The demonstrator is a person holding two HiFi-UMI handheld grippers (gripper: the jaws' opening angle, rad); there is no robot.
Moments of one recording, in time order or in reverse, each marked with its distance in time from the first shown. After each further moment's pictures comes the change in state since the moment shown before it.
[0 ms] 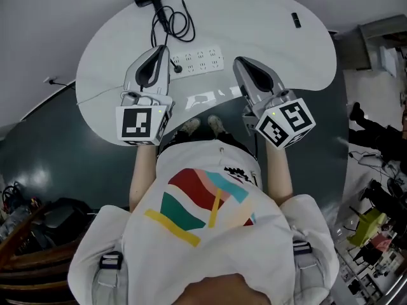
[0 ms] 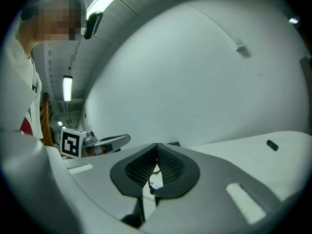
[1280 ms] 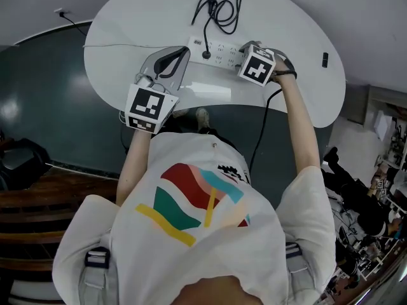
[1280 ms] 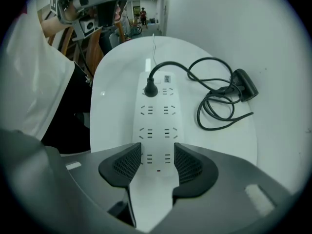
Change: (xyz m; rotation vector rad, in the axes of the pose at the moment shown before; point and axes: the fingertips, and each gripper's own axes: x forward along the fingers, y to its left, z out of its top) left arm -0.057 0.029 -0.086 -0.080 0.213 0.071; right arm 0.107 -0.062 -0.212 -1.084 1.277 0.489
